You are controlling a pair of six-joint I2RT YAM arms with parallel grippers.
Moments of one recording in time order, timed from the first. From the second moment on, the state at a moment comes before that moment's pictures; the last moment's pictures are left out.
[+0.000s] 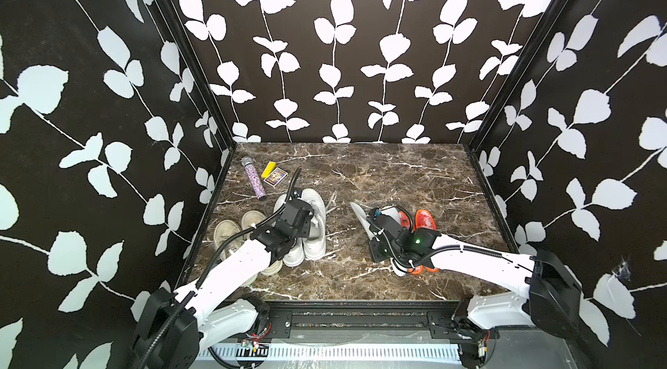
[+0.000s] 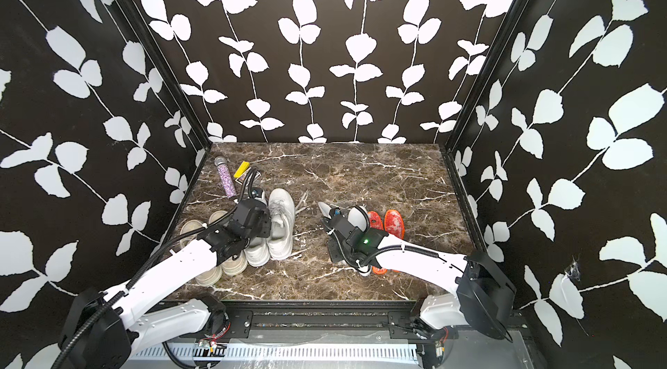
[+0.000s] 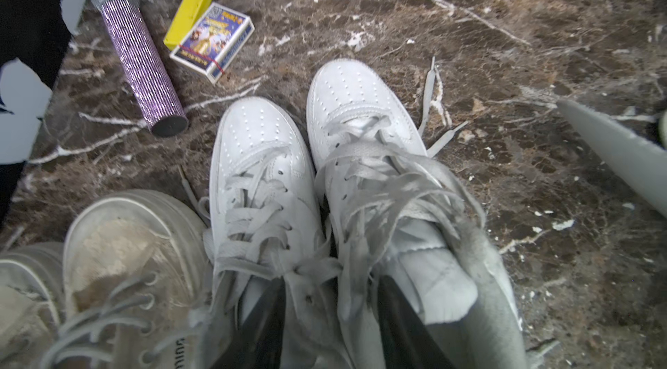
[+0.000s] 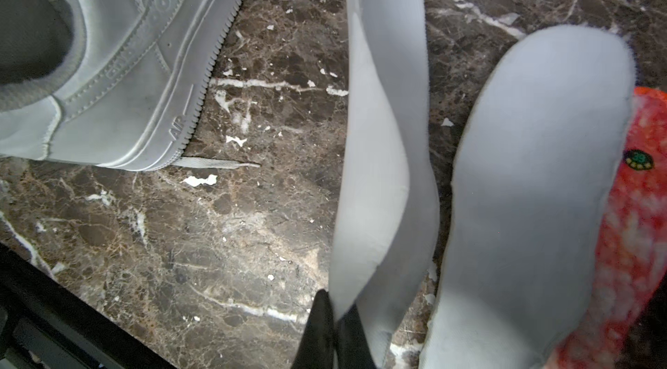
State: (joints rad) left arm -0.61 1.06 0.68 -0.42 -0.41 -0.31; right arm 0.99 1.35 0.85 -0.51 0.17 0.54
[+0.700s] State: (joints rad) left arm -0.61 0.99 0.69 -0.39 -0.41 -0.30; right arm 1.03 1.38 0.84 -0.49 0.13 0.59
